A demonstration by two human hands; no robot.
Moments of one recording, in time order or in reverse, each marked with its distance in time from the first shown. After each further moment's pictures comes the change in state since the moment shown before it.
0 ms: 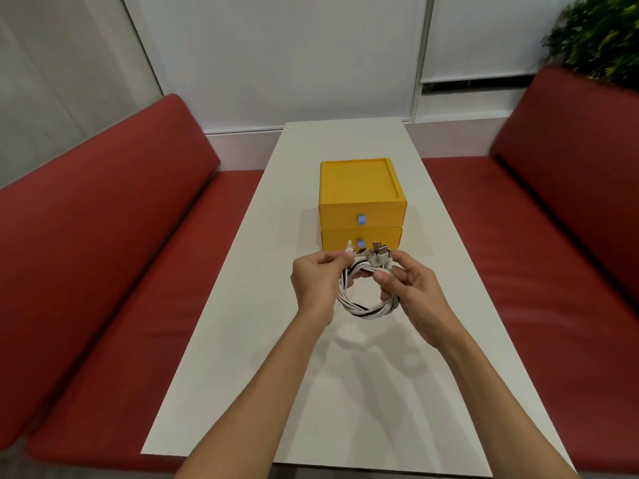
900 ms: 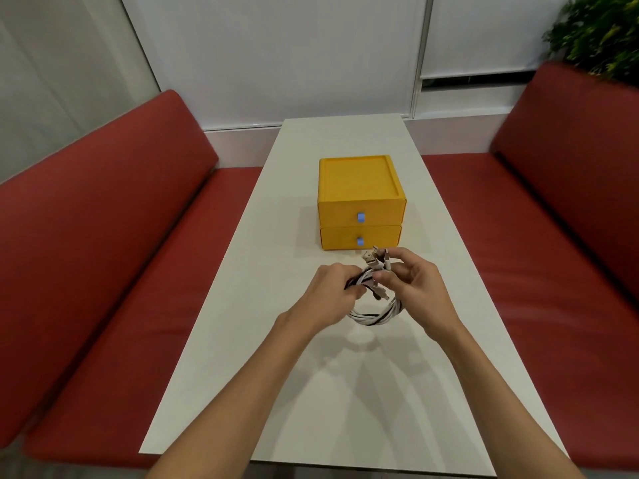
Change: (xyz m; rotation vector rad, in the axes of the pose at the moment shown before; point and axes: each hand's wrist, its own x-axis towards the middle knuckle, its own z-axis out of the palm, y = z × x) left_hand 0.001 -0.004 -0.013 0.793 -0.552 0.389; right_hand 0.007 0.005 -0.006 -0.204 0.074 -0.060
